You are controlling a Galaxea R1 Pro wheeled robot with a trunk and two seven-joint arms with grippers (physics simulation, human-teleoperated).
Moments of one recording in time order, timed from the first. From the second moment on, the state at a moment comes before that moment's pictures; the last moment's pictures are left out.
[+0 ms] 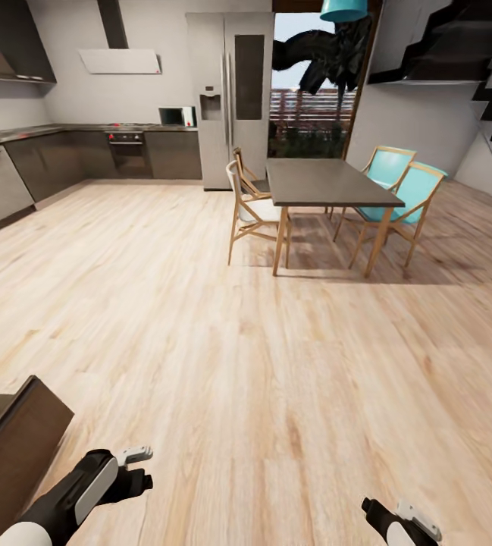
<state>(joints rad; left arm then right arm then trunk) -0.50 0.21 -0.30 -0.66 0.61 0.73 0.17 -0.32 -0.11 0.02 -0.57 -0.77 0.14 -0.32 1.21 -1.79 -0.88</state>
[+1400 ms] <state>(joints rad) -0.50 0.21 -0.31 -0.66 0.61 0.66 0.17 -0.32 -0.13 0.02 -0.57 -0.78 0.14 -0.32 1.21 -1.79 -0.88</state>
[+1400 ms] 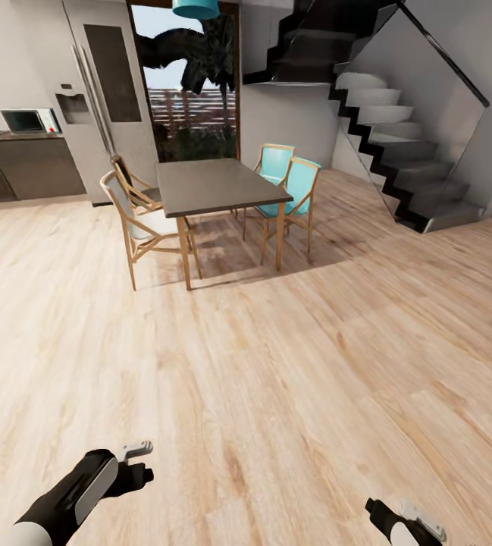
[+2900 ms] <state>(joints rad) -0.50 0.21 -0.31 -0.66 0.61 0.66 0.17 -0.32 -0.14 -0.01 -0.55 -0.78 0.14 -0.32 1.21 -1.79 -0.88</state>
